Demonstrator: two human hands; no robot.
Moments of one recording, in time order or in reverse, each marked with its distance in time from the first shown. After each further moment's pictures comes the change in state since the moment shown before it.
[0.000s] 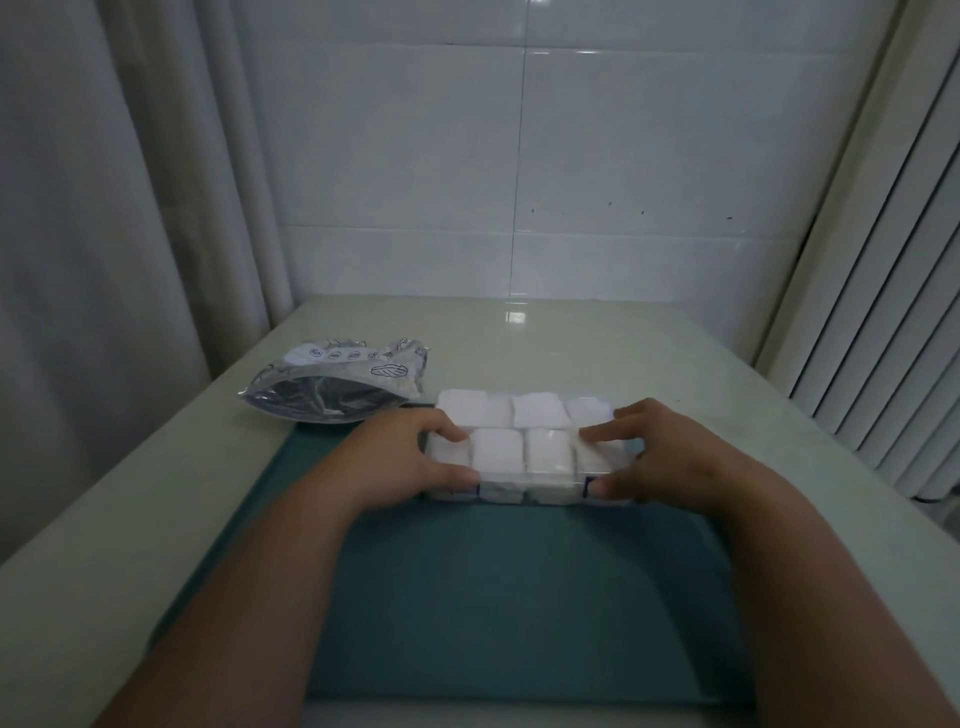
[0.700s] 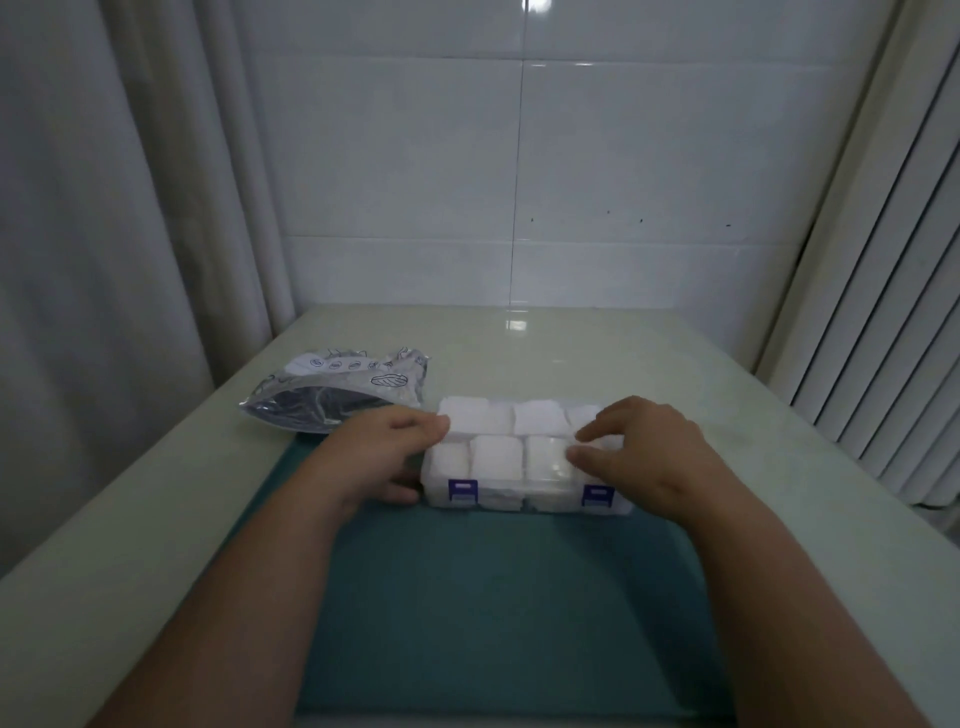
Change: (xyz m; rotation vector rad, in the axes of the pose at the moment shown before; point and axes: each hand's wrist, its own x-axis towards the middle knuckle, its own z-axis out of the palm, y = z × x) left_hand 0.004 -0.006 -0.004 -0.612 -0.002 -0.277; right_hand -0.001 -0.021 0.007 -0.089 0.211 0.033
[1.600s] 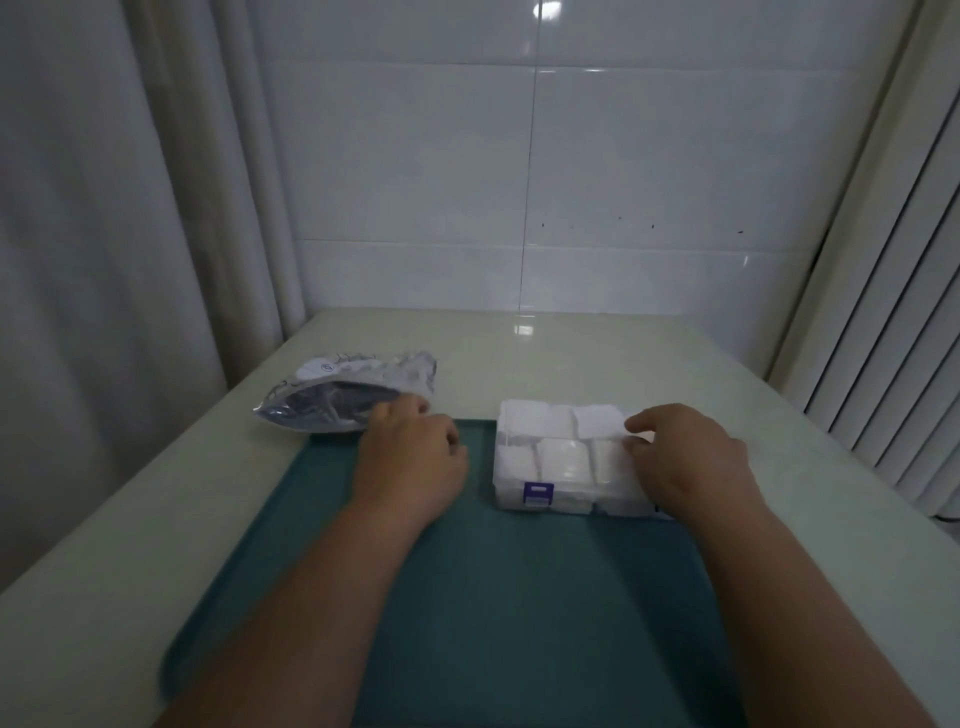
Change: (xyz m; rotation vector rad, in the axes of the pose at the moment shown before) left_hand 0.010 -0.003 0.028 0.871 0.396 0.310; right_hand 0.007 0.002 0.002 -0.113 0.107 0.224
